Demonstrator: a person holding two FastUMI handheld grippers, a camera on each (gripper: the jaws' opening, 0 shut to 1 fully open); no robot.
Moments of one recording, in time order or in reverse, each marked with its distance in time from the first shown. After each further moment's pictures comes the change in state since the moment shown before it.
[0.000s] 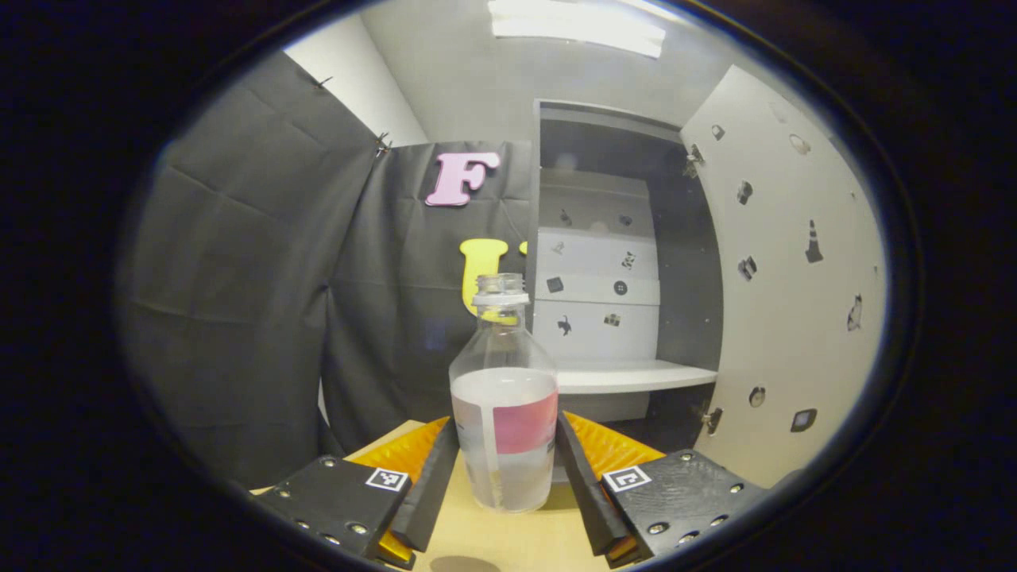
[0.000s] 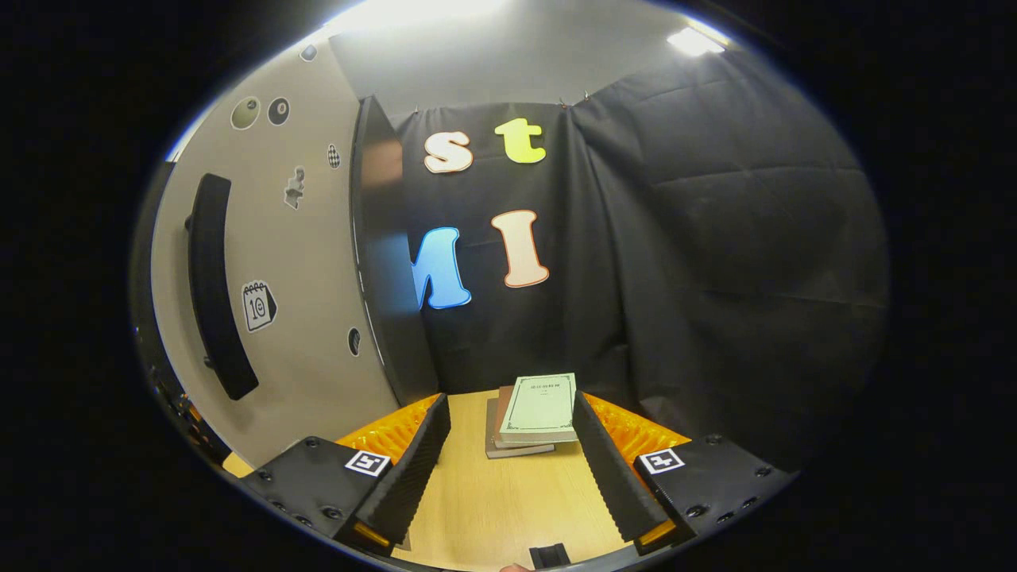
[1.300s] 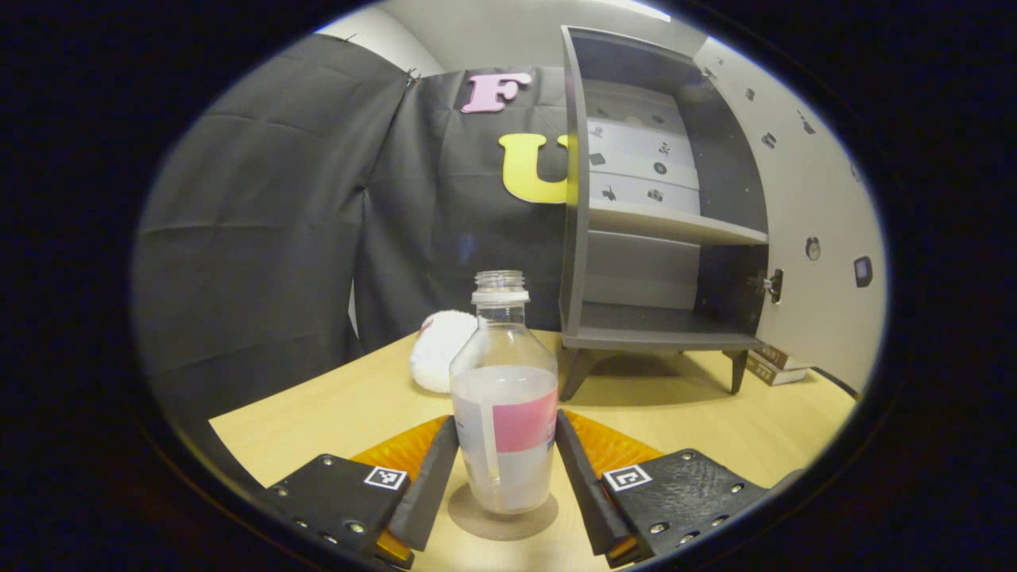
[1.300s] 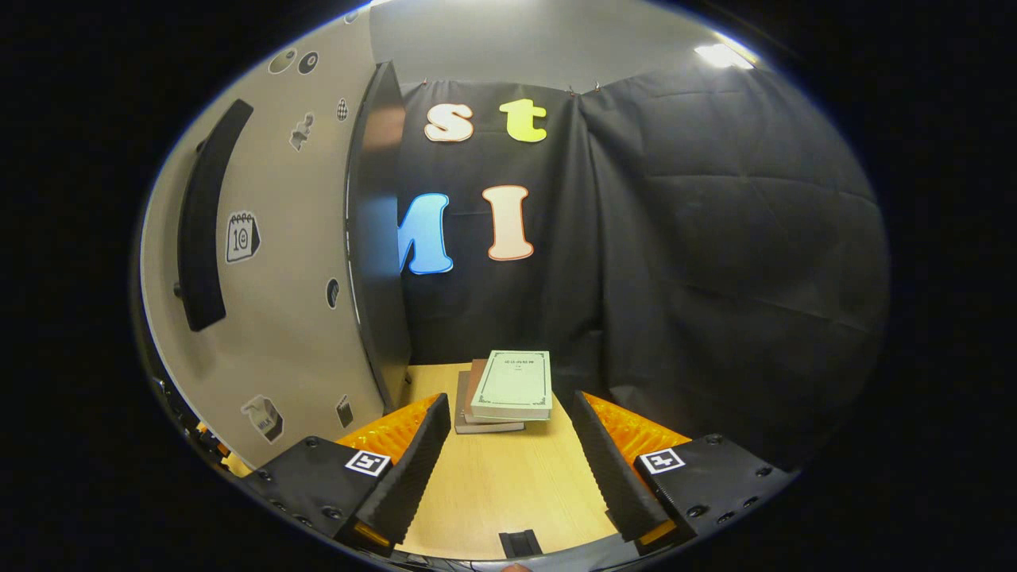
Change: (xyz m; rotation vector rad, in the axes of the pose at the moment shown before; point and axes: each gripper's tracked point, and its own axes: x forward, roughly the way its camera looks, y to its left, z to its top) left arm -0.021 0.045 -0.235 -0.001 0.288 0.106; right arm -0.003 -0.012 -0.039 -0.138 0.094 -0.108
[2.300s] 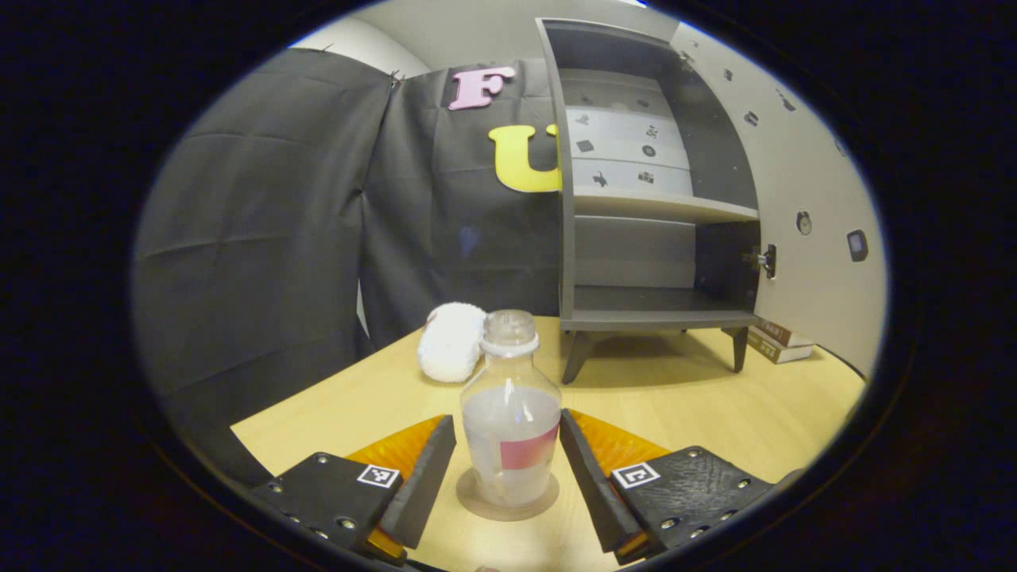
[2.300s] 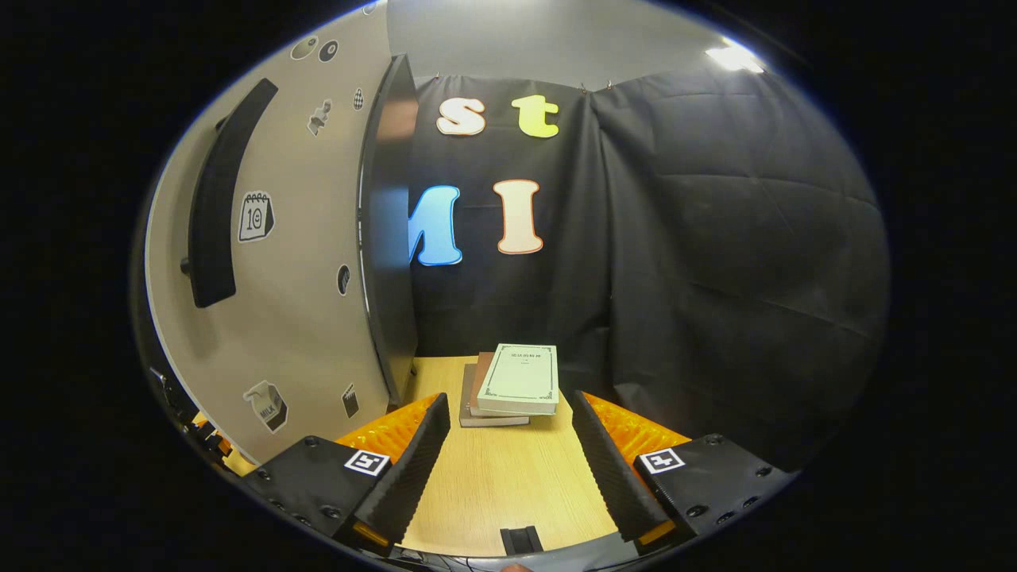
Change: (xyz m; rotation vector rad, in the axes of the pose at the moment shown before) left arm -0.023 -0.010 0.016 0.068 0.019 0.025; right arm 0.000 0.014 -0.005 -0.006 0.001 0.038
